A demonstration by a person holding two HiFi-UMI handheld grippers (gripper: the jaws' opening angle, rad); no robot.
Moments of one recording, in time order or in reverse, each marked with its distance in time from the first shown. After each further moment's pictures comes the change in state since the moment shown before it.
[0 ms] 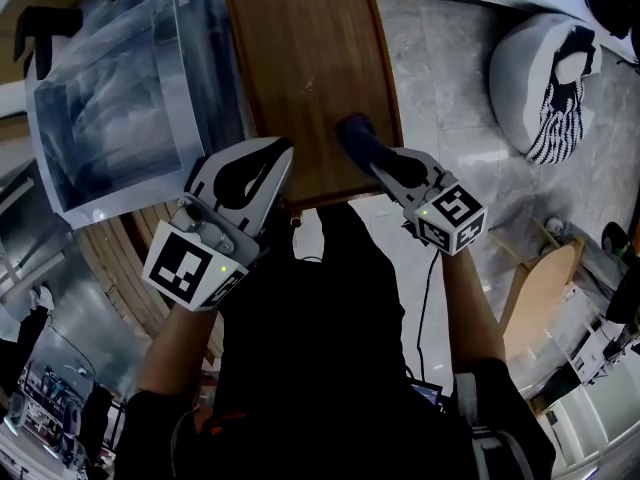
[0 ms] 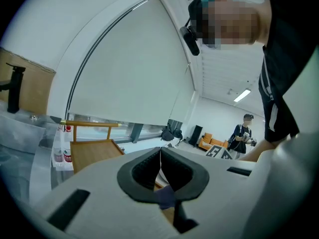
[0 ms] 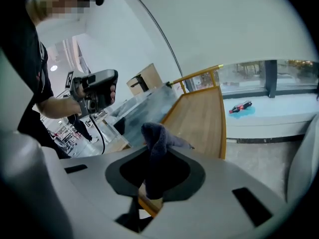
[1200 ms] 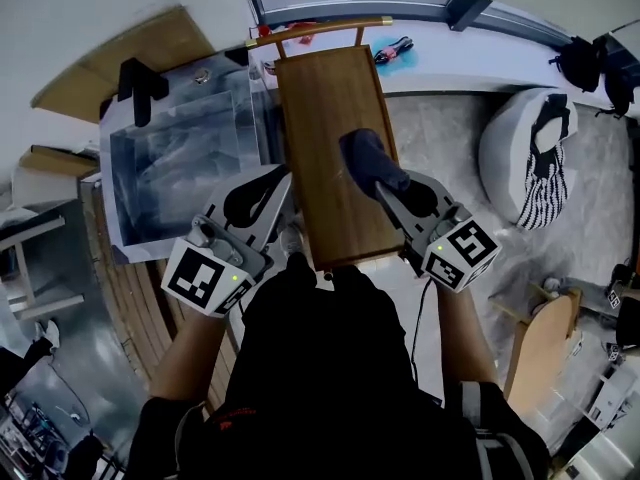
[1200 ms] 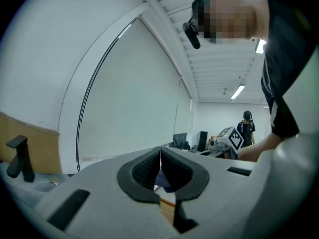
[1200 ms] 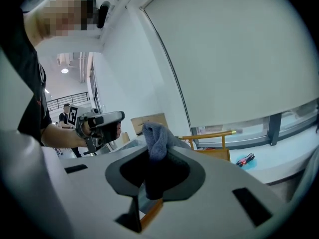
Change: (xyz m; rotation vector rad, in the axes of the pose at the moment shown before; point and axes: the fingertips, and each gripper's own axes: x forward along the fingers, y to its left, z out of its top) left arm -0.070 0.027 0.158 0.209 -0.145 0.054; right arm -0.051 0.096 0.239 -0.144 -0.365 -0.046
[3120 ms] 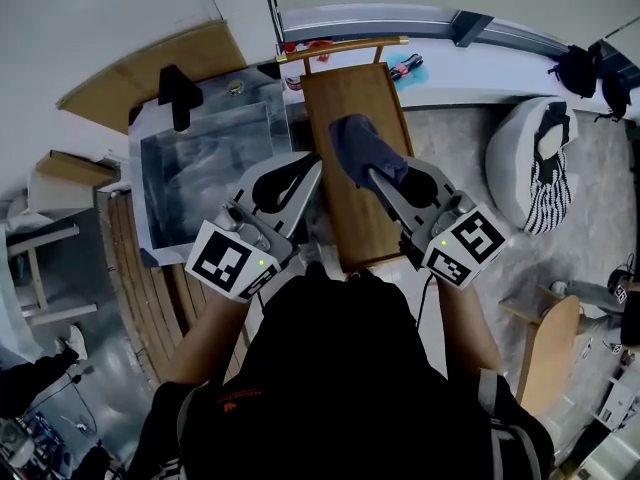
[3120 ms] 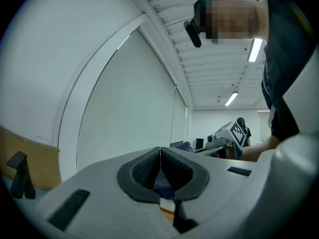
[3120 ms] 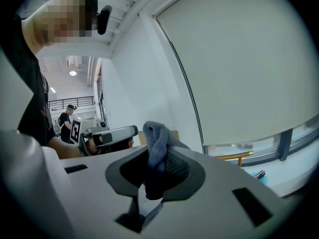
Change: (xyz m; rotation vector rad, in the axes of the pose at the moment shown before) left arm -0.030 0.016 0.059 0.022 -0.101 -0.062; right arm 0.041 0.085 0.090 -0.061 -0.116 0.037
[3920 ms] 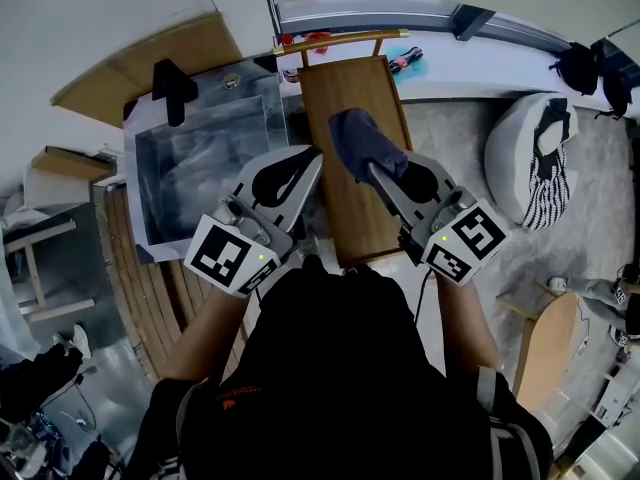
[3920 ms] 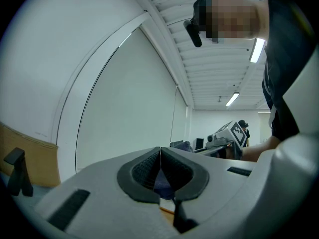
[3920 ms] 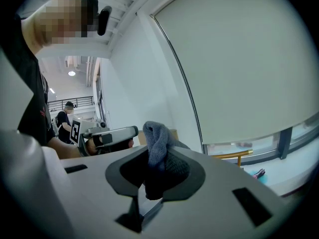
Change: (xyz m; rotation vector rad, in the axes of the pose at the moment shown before) left arm 0.008 0.003 -0.008 -0.015 0.009 0.001; right arm 0.002 -0.009 -0.004 0.010 0.008 -0.005
